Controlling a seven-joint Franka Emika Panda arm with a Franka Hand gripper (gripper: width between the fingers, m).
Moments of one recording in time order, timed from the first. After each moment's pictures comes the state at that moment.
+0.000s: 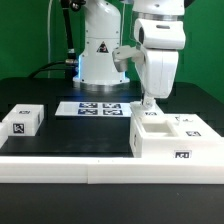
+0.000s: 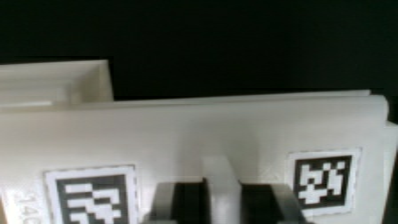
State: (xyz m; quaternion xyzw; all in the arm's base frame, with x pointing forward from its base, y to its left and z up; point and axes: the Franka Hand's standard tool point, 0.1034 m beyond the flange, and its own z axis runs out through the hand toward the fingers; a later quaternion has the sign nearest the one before) arm 0.478 0.057 0.059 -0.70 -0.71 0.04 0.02
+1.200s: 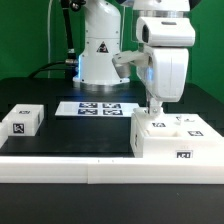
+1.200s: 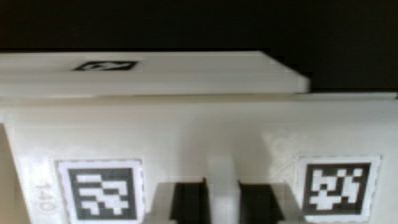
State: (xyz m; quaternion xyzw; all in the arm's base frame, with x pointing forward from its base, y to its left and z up) arm 0.544 0.059 0.061 -0.70 -0.71 -0.01 0.00
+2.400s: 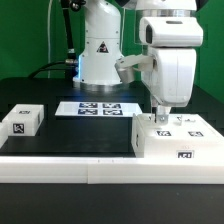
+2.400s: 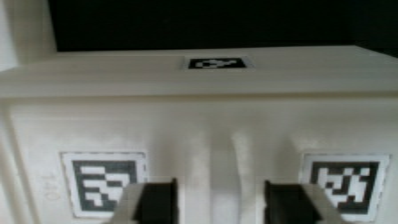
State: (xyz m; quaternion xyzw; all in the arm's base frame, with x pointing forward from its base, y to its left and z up) arm 0.576 0.060 0.061 -0.71 -0.70 -0.02 -0.01
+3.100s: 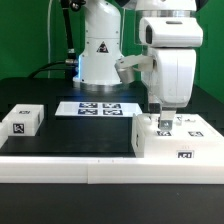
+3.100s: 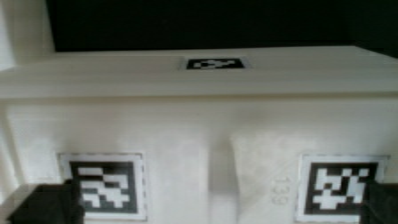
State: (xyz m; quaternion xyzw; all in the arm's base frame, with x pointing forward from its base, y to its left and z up) arm 0.576 0.060 0.061 -0.71 -0.70 -0.02 -0.01
